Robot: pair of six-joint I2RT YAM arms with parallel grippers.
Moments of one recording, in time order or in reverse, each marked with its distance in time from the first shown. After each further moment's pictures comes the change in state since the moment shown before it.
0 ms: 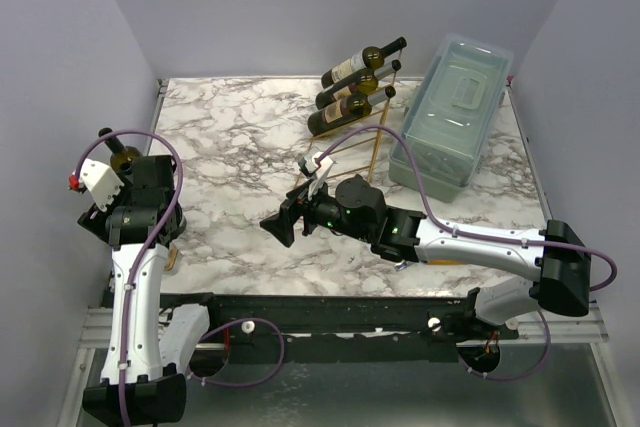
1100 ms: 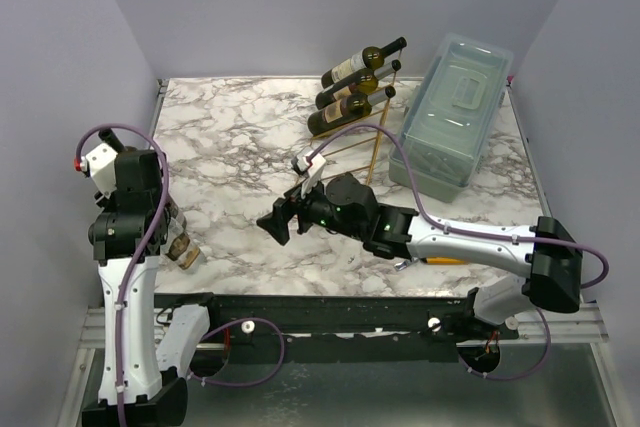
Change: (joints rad) left arm 0.007 -0.027 0.150 -0.051 0.417 0.191; right arm 0.000 0.047 0.040 -0.034 0.019 0.000
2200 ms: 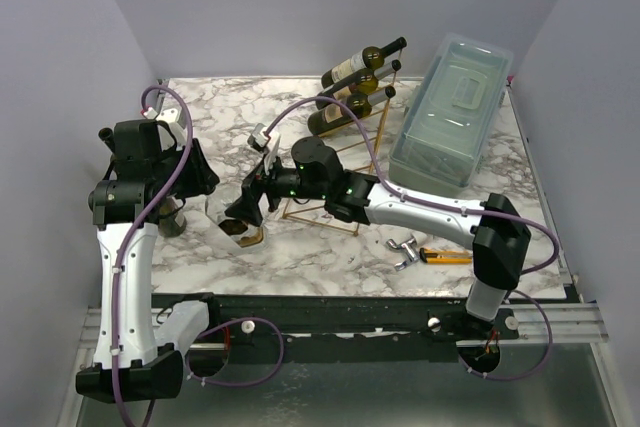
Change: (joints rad) left arm -0.014 0.164 0.142 0.081 0.907 0.381; right arm -0.104 0.296 0.354 -0.040 -0.416 -0.071
